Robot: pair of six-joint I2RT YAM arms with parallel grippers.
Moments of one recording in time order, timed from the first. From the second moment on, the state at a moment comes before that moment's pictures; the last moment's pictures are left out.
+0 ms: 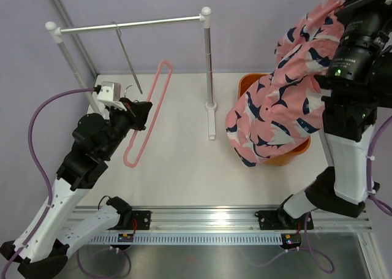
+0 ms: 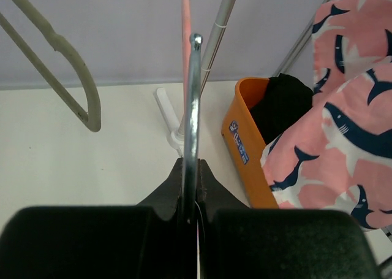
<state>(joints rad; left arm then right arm) -0.58 0.78 1.13 -0.36 -0.15 -0.32 0.76 1.51 2.49 0.04 0.95 -0.43</state>
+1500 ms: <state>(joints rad) -0.58 0.65 0.97 -0.48 -0.13 -0.29 0.27 1.41 1.18 -0.41 0.53 0.65</state>
